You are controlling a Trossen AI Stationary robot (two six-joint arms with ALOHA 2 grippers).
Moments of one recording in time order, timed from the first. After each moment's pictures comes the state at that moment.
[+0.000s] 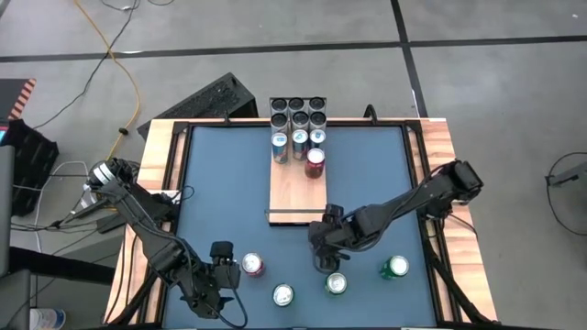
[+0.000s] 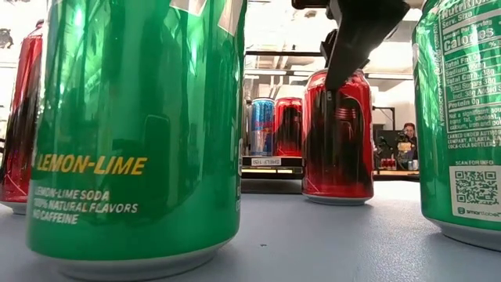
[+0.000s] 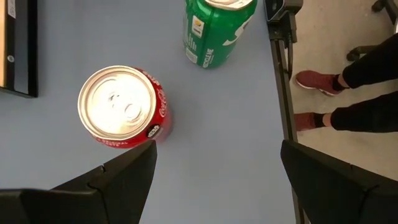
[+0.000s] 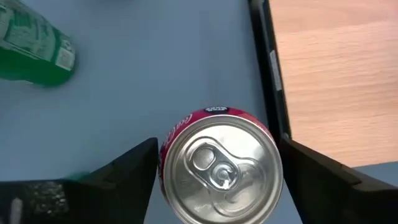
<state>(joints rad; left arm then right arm) -0.80 1.54 1.32 -0.79 -0.25 -0.67 0.38 1.79 1.36 -0.75 0.21 0.49</state>
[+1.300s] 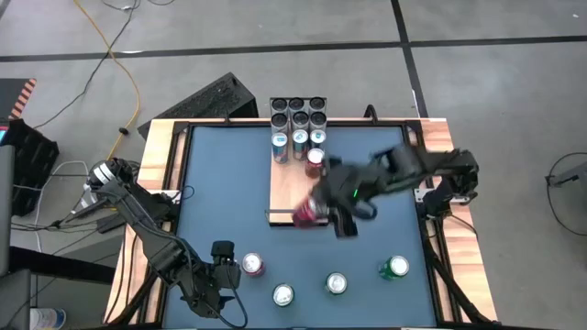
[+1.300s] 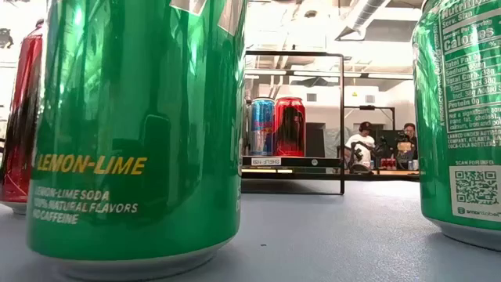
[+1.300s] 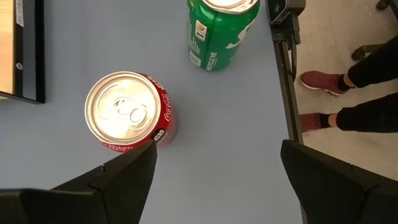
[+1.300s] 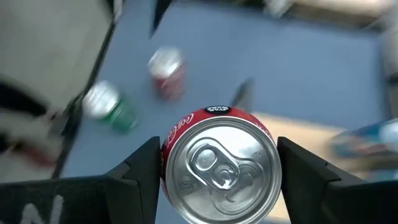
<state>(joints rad) -0.80 1.54 1.32 -0.79 -0.27 -0.64 0.26 1.79 2.27 -1.31 0.13 0.03</state>
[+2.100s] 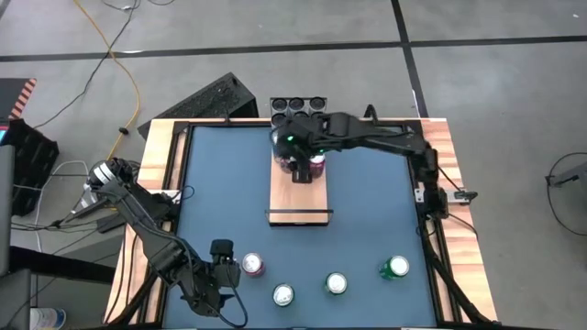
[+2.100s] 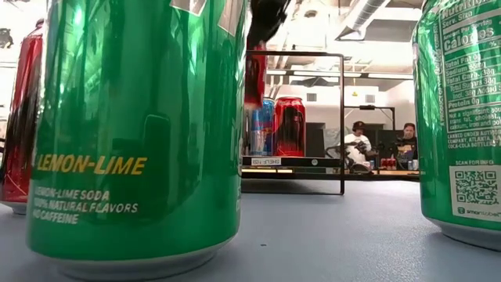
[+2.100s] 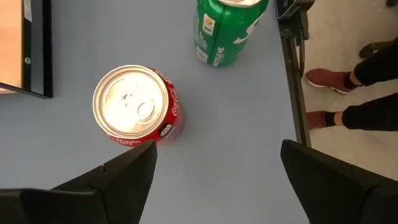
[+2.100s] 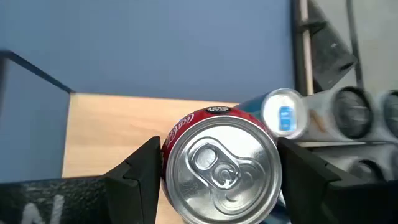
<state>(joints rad) -0.80 1.54 1.32 -0.82 -0.28 -0.65 -0.14 2.01 2.24 -1.18 0.15 -0.26</state>
